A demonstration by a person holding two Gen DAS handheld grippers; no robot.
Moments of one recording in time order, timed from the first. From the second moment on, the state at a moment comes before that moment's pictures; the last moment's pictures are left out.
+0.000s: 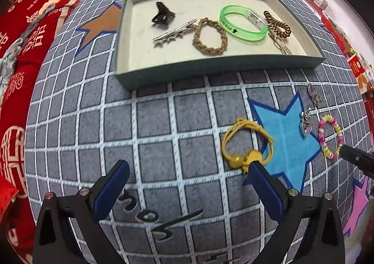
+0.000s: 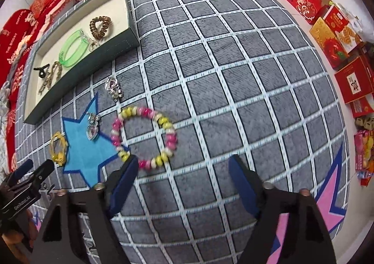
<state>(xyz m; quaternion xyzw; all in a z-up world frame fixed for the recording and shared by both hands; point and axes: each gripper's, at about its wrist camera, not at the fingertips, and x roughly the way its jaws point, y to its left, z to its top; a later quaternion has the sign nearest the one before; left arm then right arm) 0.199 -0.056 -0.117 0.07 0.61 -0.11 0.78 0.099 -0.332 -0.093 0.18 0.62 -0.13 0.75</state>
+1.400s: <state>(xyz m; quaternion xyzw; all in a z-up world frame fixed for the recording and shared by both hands) 0.237 -0.146 -0.136 0.04 0.60 -0.18 0.78 0.191 -0.276 -0.092 0.11 0.61 -0.04 0.78</state>
